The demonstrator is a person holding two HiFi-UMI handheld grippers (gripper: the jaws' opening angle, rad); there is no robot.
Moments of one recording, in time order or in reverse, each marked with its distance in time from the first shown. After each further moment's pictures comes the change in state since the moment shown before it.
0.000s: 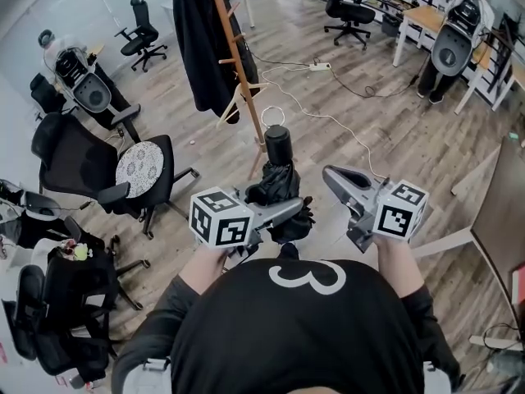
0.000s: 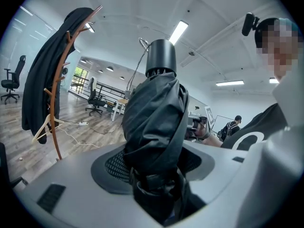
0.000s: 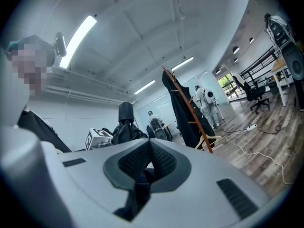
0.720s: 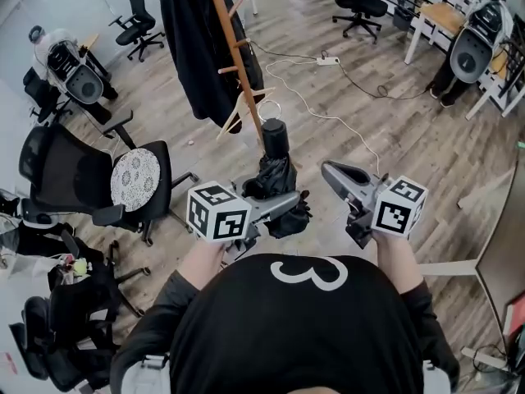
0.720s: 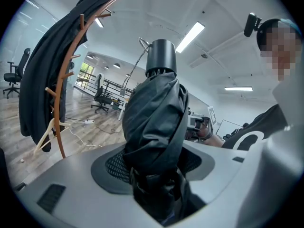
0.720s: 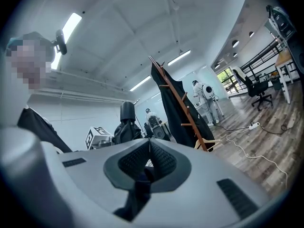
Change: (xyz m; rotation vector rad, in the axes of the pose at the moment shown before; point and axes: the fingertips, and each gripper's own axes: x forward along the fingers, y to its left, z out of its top) left arm 0.039 0.172 0.067 -0.071 0.019 0.028; right arm 0.126 -0.132 0.043 0.033 0.050 -0.004
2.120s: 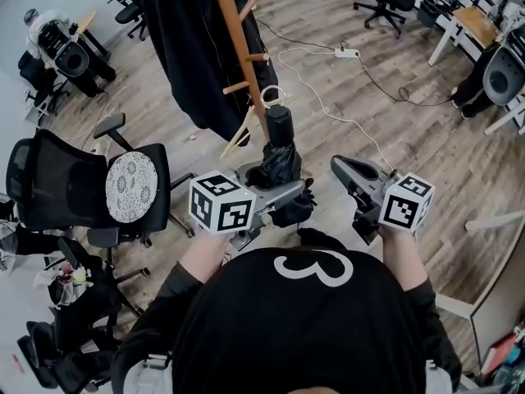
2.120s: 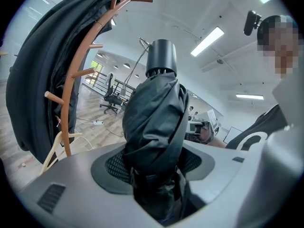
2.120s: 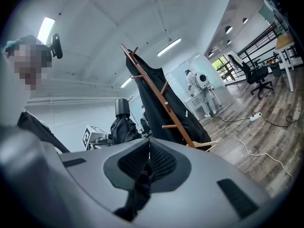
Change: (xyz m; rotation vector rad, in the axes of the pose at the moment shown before) left arm 0.057 0.204 0.084 -0.076 -0.015 0.057; right arm 0.144 -0.176 0.035 0.102 0.083 -0.012
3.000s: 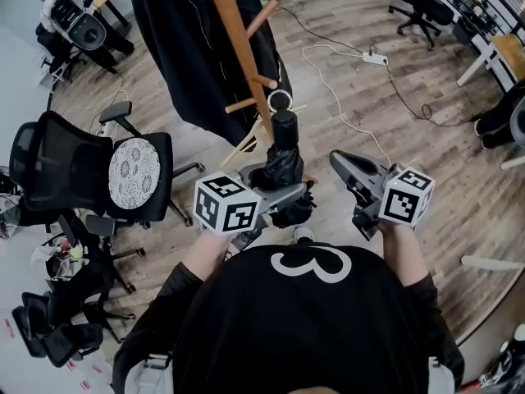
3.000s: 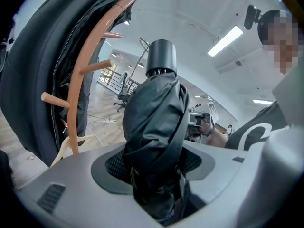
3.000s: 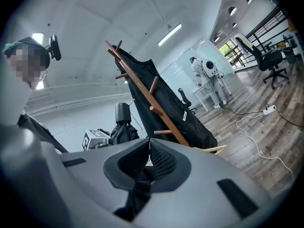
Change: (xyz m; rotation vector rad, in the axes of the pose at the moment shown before) left arm 0.064 0.085 0.049 -0.099 0.005 0.144; right arm 0.071 -0.100 0.065 0.052 0.111 0.139
